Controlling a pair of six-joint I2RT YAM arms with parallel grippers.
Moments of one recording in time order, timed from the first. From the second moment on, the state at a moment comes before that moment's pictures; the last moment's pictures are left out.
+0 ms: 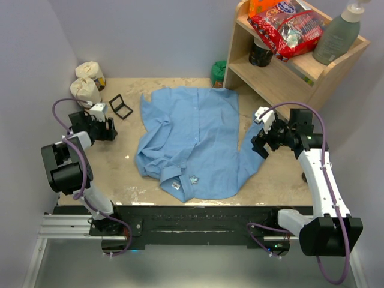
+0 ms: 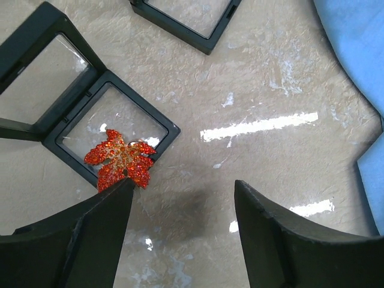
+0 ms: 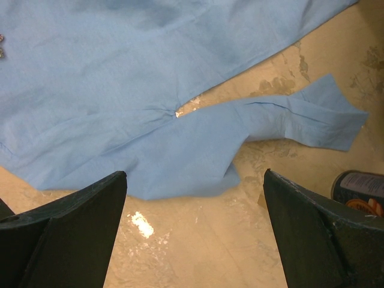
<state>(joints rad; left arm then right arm) 0.38 1.74 0.92 0.06 0.47 0.32 -0.03 1.11 1.04 -0.79 -0.55 -0.79</state>
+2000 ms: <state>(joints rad) 0.30 1.77 0.97 0.06 0.38 0.29 -0.03 1.04 0.97 -0.76 -0.55 -0.78</state>
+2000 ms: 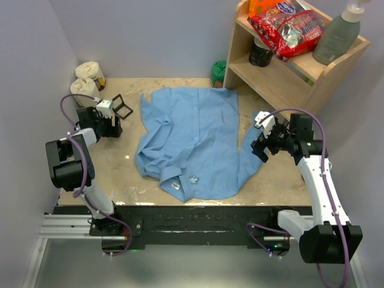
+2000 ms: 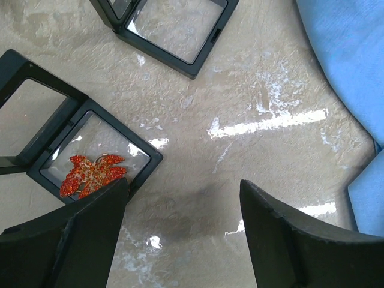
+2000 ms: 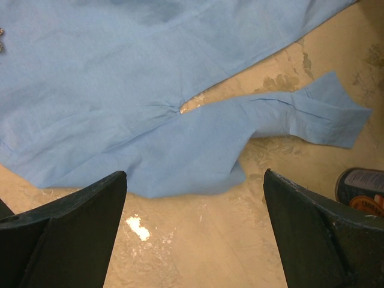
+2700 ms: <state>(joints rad) 0.30 1.31 0.89 0.02 0.65 0.25 0.09 1.07 1.07 -0.77 -0.59 -0.76</state>
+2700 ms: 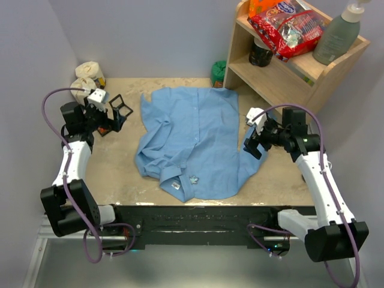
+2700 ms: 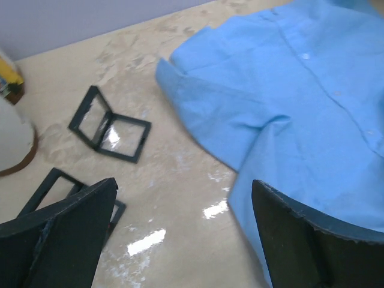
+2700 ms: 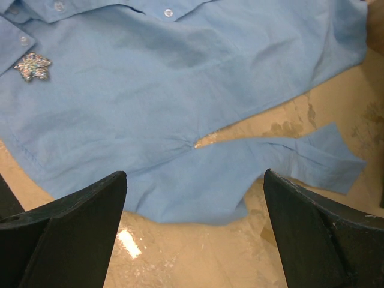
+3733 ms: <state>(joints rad) 0.07 1.40 1.19 -0.44 0.94 0.50 0.86 1.25 0.90 -0.58 -0.27 -0.88</state>
